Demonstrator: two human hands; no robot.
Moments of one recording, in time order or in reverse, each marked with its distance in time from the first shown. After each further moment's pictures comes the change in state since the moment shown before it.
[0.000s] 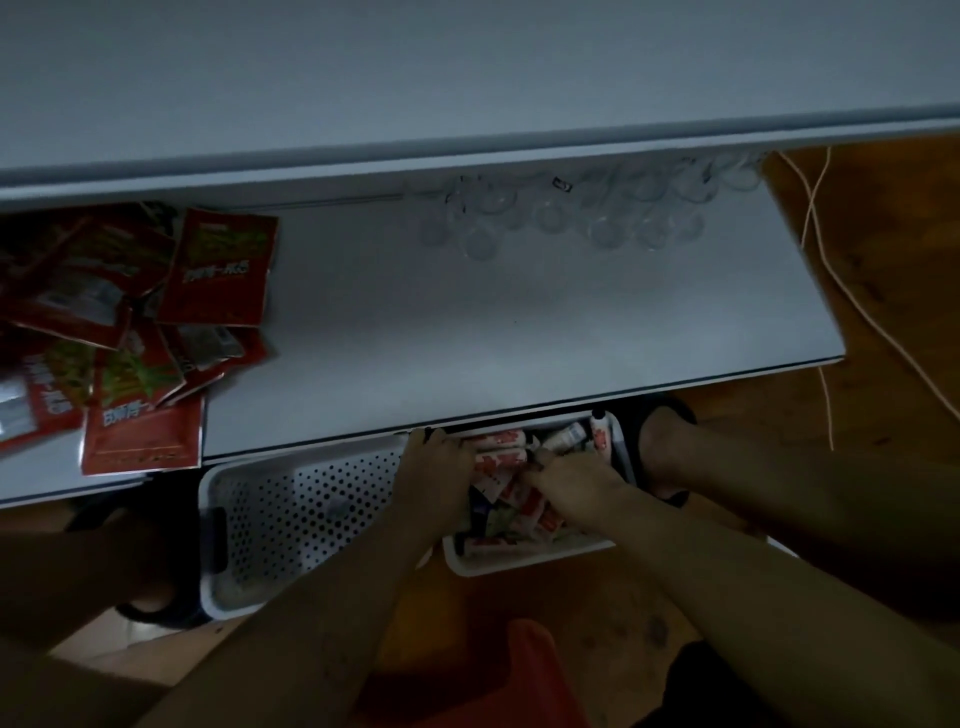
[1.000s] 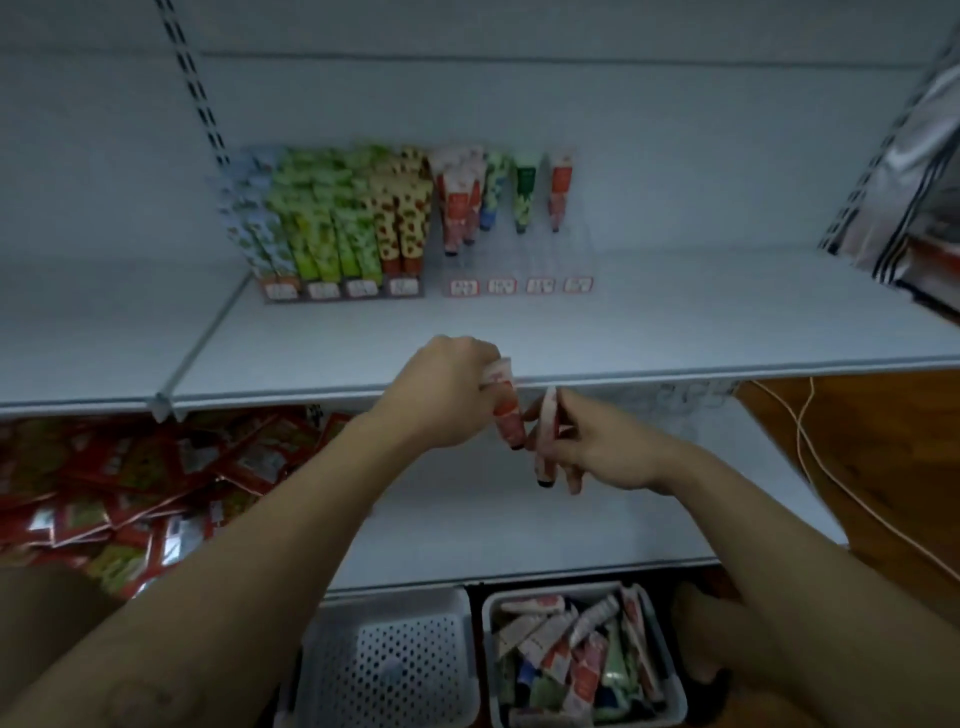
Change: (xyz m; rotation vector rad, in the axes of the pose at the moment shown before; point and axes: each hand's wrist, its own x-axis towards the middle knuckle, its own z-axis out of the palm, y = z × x) left_hand -0.098 -0.057 -0.331 -0.427 0.507 -0.092; right_hand -0.137 -0.017 -0.258 1.014 0.598 -0.133
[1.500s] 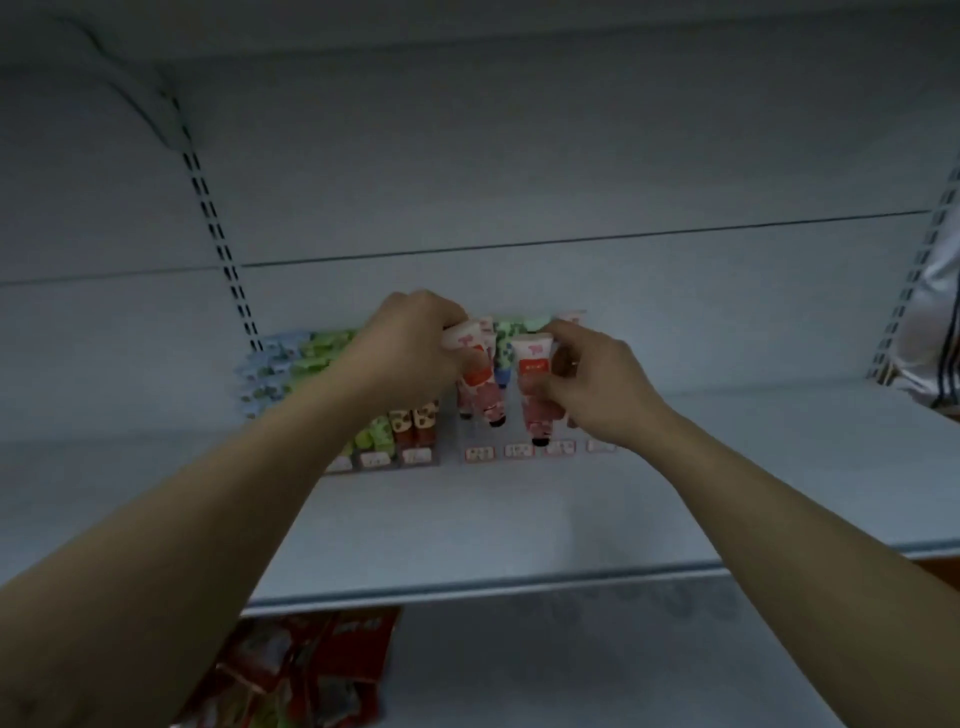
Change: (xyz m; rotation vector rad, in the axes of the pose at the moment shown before) left_hand 0.100 0.020 -0.142 0.118 0.245 0.001; right_hand 0.096 -0.112 -0.113 -0.221 0.594 -0.374
